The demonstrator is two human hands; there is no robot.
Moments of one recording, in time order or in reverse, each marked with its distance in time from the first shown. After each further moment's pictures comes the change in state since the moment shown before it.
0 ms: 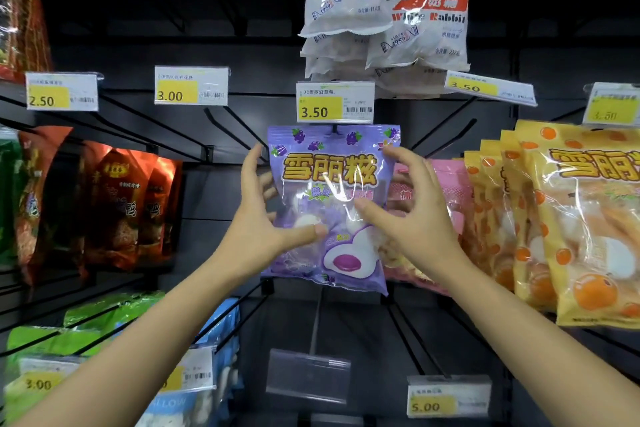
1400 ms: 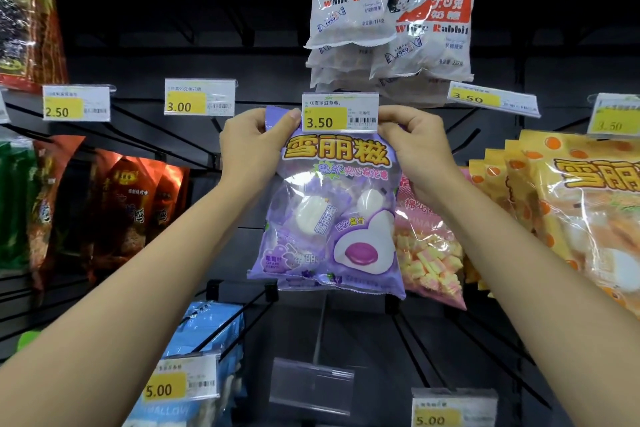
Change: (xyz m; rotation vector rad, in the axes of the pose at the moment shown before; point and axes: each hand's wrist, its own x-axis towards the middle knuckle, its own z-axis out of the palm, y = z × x) left_hand 0.072 0.063 -0.011 0.047 0.411 0.011; right_hand 0.087 -0.034 -0.001 0.303 -0.035 0.127
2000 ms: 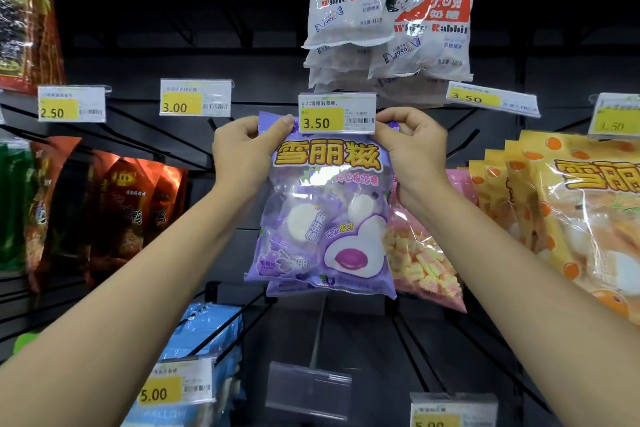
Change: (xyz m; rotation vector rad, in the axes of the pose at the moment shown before) left_hand 0.001 -0.011 0.000 -0.185 0.002 -0.068; right_hand -0.004 0.002 0.012 0.209 0.251 0.049
